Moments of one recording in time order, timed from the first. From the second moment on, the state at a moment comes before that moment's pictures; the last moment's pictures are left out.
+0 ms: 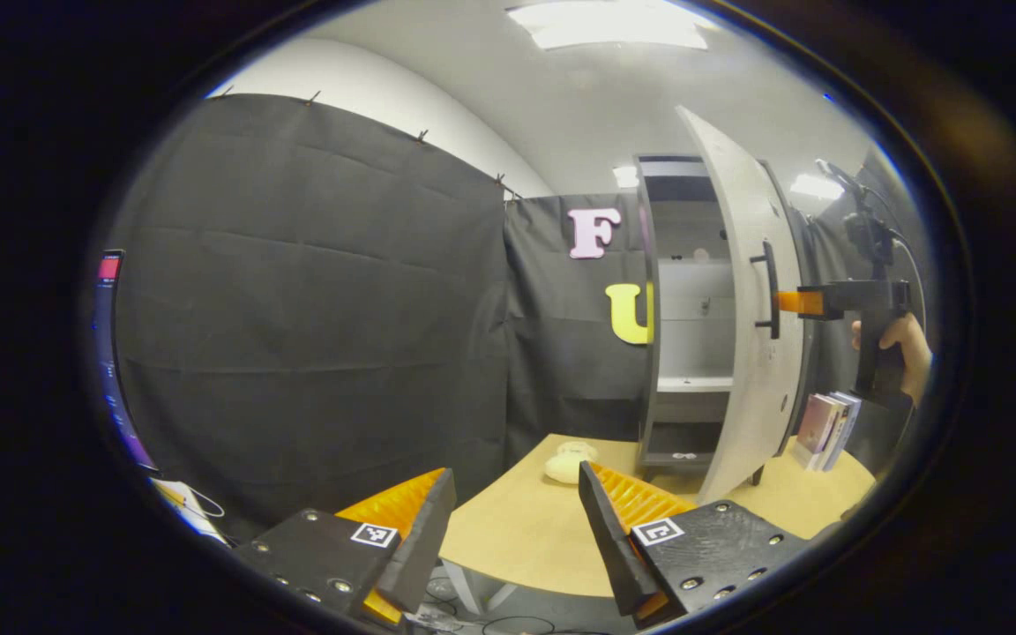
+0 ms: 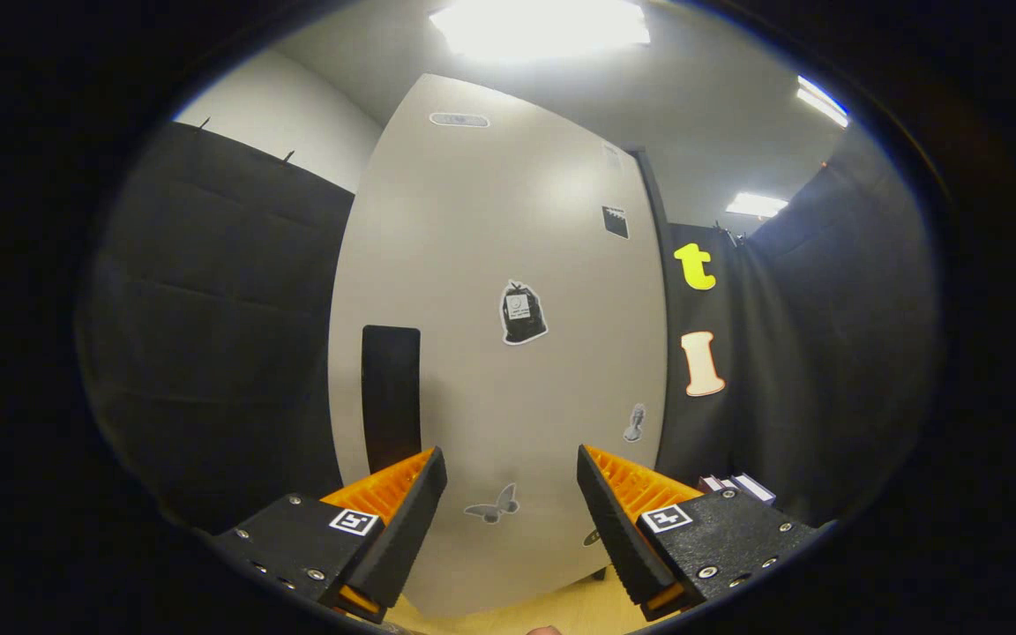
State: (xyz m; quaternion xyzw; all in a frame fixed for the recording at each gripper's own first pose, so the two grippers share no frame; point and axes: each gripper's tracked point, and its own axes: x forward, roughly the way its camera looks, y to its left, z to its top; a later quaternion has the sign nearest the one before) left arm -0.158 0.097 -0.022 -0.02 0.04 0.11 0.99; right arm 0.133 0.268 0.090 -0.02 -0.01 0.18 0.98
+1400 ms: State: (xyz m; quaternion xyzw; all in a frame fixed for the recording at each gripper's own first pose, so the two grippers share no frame) left arm -0.132 0.064 0.029 -0.03 0.00 -0.02 1.00; right arm 0.025 0.167 0.093 -0.04 -0.03 0.13 0.99
